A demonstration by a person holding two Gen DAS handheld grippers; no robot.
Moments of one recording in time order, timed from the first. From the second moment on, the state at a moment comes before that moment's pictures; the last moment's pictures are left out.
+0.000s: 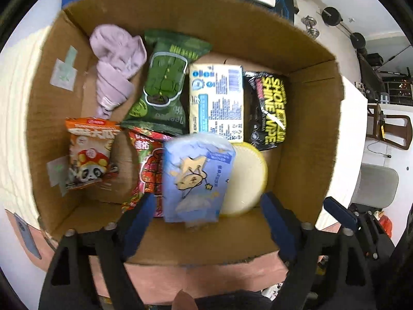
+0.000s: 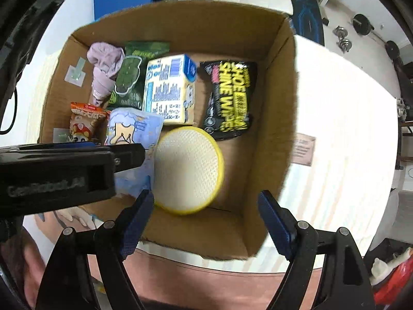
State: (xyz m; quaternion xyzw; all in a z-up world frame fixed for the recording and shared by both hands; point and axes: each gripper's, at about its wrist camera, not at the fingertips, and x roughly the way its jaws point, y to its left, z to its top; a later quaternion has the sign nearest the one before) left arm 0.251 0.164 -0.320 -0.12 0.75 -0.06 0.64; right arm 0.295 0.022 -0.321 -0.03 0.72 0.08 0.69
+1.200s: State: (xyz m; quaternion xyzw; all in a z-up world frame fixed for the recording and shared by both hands) left arm 0.048 0.160 -0.074 -0.01 0.49 0.01 0.87; right arm 0.108 -0.058 -0.077 0.02 0.53 0.04 0.85
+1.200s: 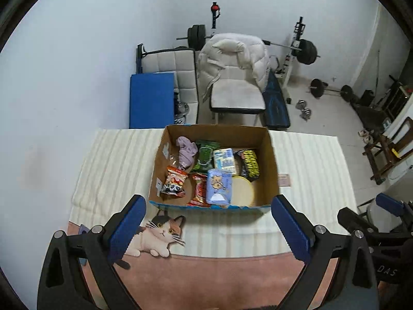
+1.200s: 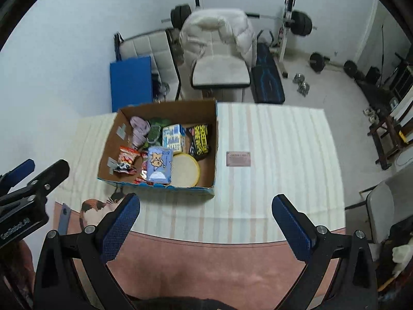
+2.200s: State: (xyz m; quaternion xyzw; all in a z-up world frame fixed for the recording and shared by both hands) left arm 0.006 0.156 -0.029 -0.02 0.45 0.03 0.89; right arm 0.042 -0.069 0.017 0.00 0.45 0.02 0.89
